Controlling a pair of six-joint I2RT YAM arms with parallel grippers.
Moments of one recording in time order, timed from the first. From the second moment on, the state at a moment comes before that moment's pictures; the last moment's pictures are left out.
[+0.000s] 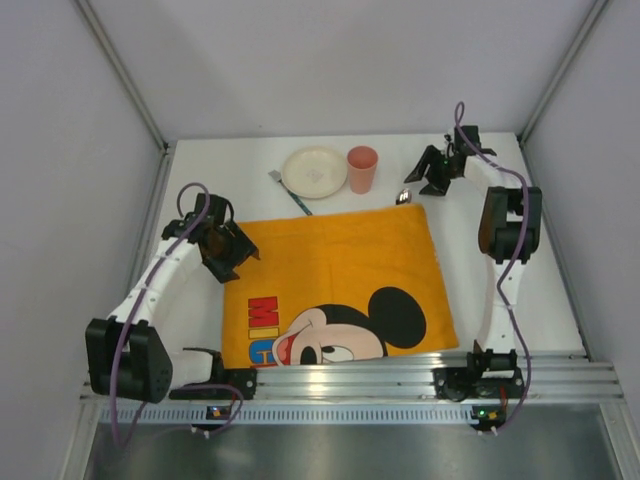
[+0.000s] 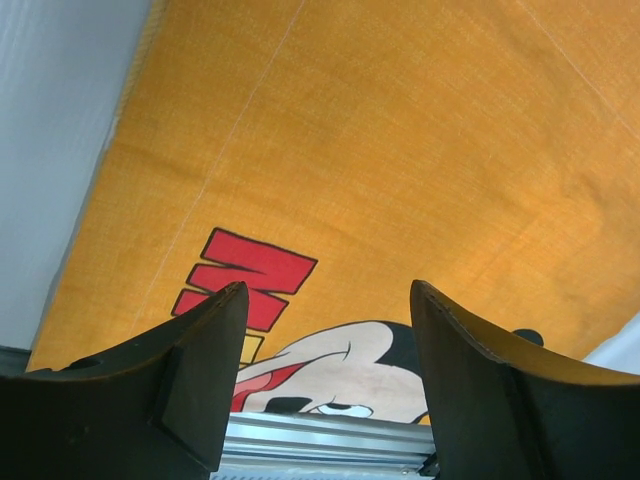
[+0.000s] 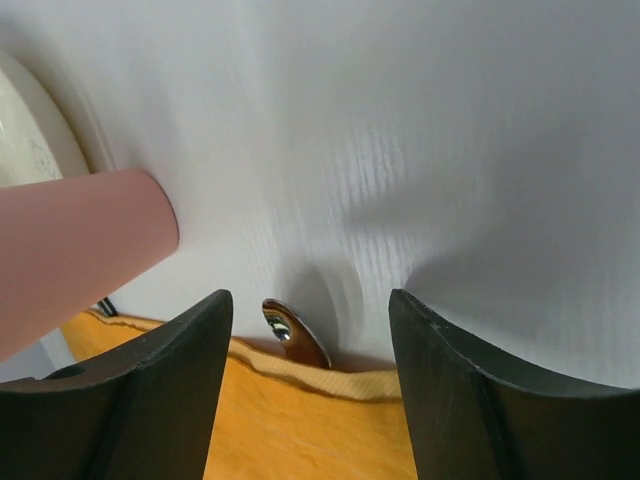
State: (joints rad) left arm -0.14 1.23 0.96 -0.88 0.04 -0.89; right arm -0.01 2.33 1.89 -0.54 -0.48 0.49
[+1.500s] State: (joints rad) left arm -0.14 1.29 1.01 -0.81 0.04 -0.78; right arm 0.00 1.95 1.88 -0.48 -0.19 0.36
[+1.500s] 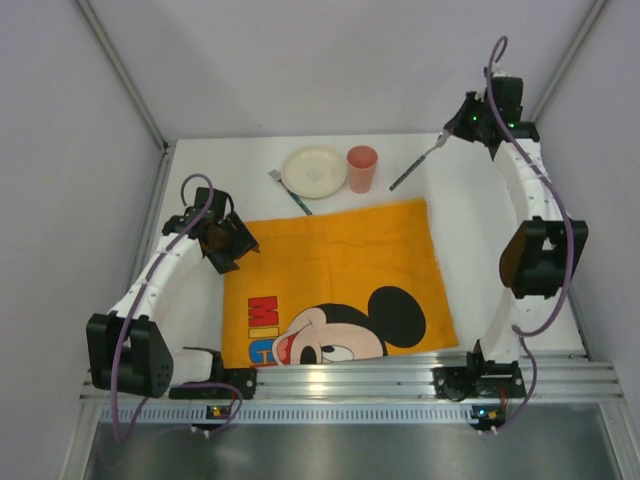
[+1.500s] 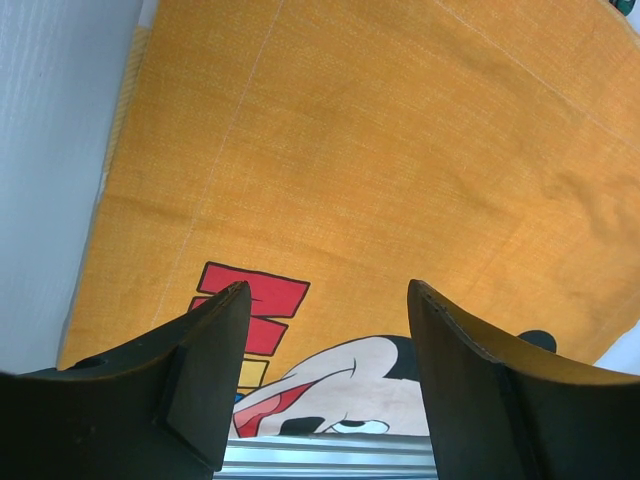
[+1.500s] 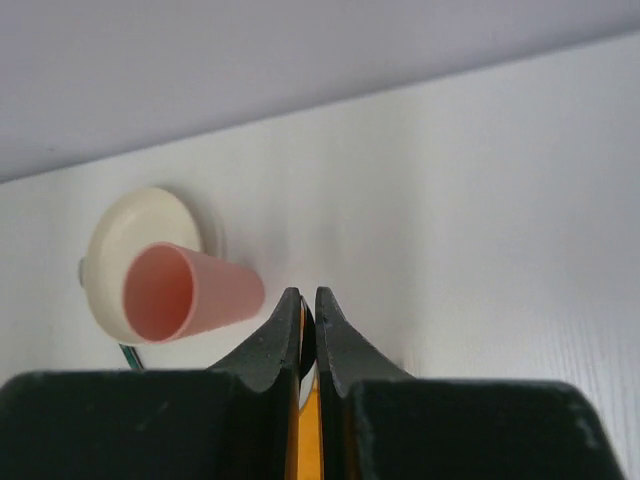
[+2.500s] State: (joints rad) left arm -0.15 1.21 0.96 -0.82 0.03 -0.75; right arm 0.58 1.88 1.42 -0.62 -0.47 -0.09
